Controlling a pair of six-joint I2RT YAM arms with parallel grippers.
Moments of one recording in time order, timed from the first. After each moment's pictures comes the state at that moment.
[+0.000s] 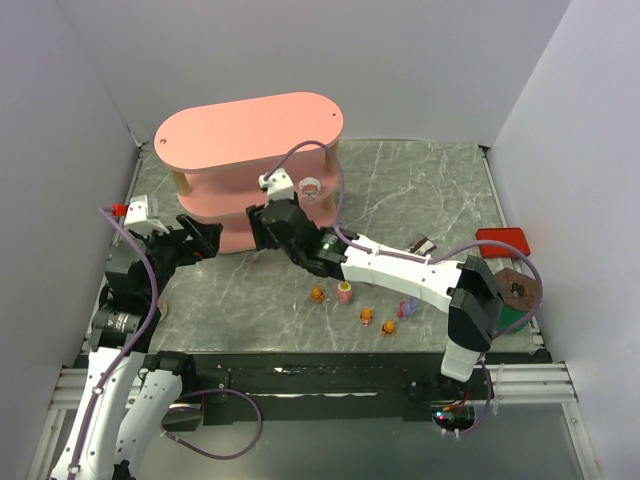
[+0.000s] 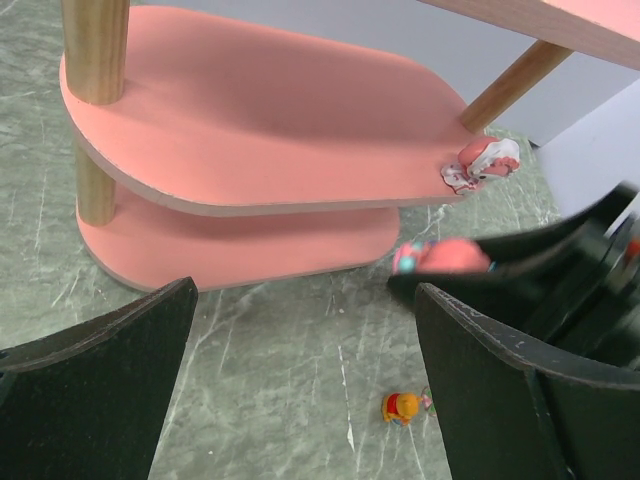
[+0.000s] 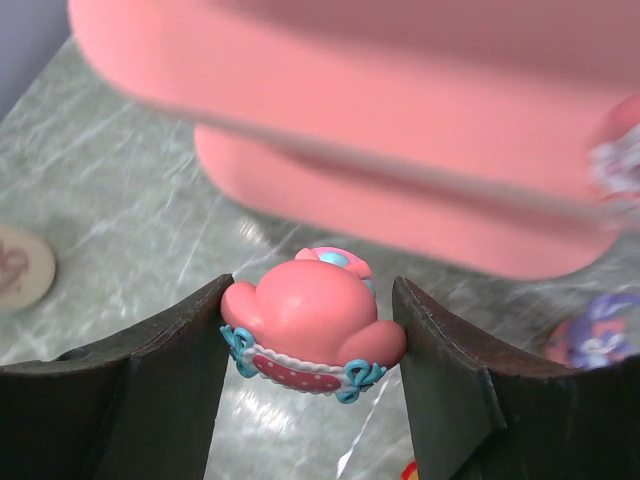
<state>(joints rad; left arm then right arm) -0.13 0.56 0.76 -0.35 0.09 -0.47 1.08 1.73 1.47 -0.20 0.49 0.34</state>
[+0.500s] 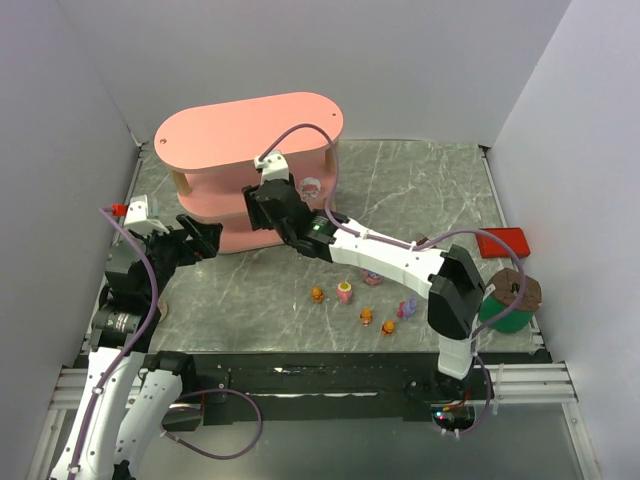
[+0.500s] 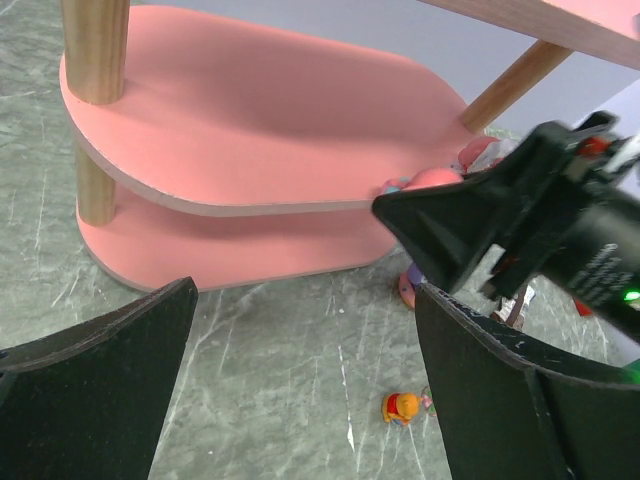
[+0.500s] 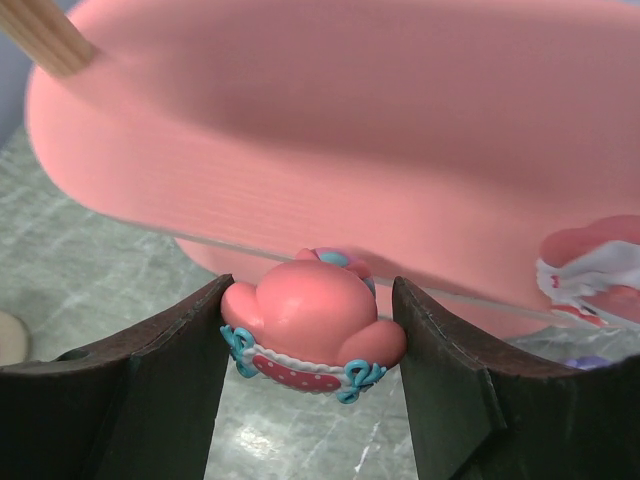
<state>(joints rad) -0.13 0.56 0.76 -0.35 0.09 -0.47 1.00 1.85 1.65 -0.22 0.50 0.29</state>
